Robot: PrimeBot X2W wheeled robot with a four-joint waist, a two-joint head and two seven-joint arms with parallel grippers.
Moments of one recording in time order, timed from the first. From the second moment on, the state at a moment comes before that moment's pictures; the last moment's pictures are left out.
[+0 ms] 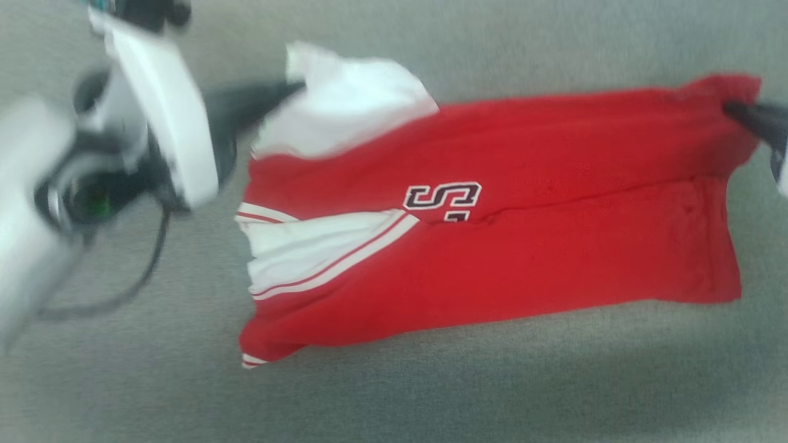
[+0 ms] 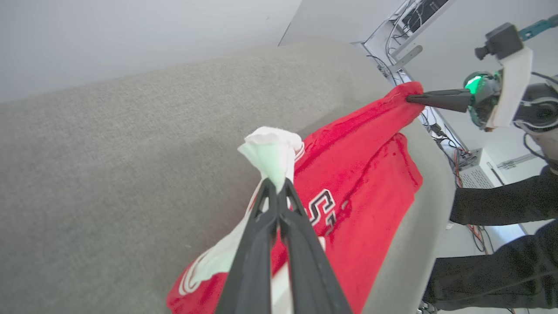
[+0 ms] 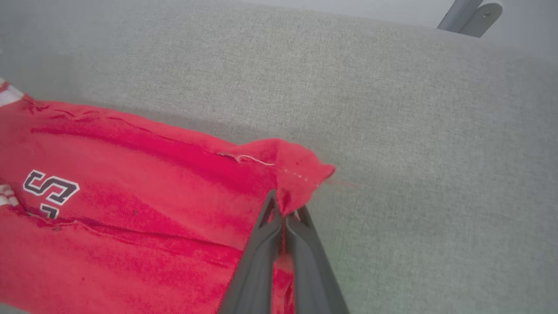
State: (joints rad) left arm -1.17 0.77 -0.99 0.18 -1.51 -0.13 0.37; right arm -0.78 -0.73 0.35 0.27 0.92 0.13 0.68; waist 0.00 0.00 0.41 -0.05
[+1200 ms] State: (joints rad) left arm -0.67 0.82 -1.11 0.09 -1.38 -0.13 -0.23; right arm -0.32 -0.76 0.18 0.13 0.94 0.13 0.54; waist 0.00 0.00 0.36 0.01
